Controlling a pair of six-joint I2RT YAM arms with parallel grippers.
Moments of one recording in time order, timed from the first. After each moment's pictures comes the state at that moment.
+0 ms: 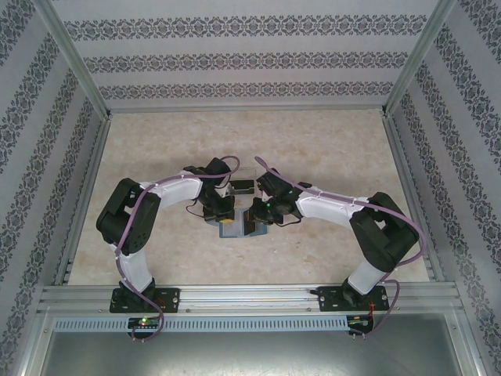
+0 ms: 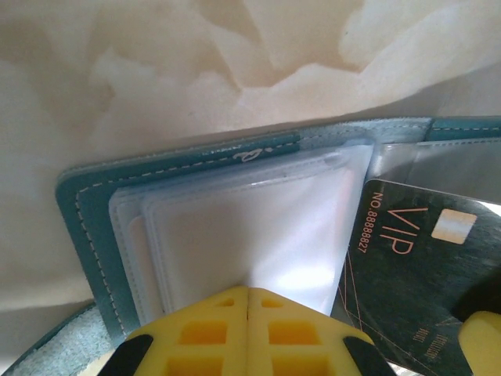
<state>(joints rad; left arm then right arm) -0.51 1.83 1.12 -0.70 0.43 -0.60 0.72 1.65 0.94 -0.39 -0.33 0.84</state>
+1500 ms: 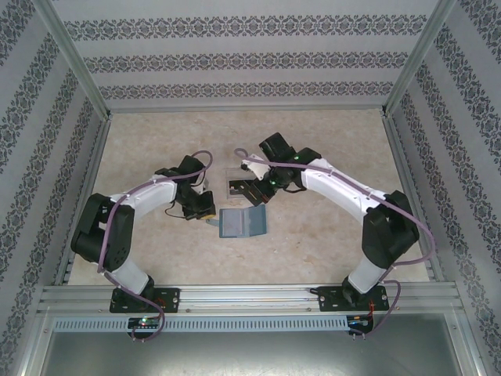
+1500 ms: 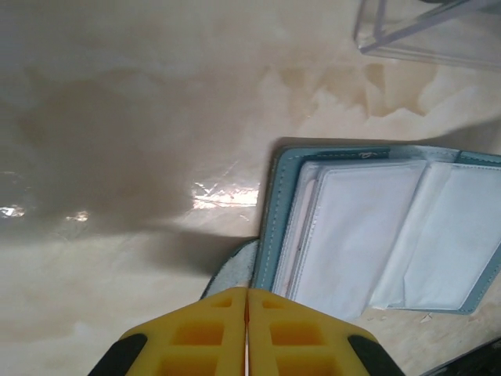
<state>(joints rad) -0.34 1.62 0.96 -0.69 0.41 -0.60 0.62 1.70 1.37 -0.80 -0.35 -0.25</state>
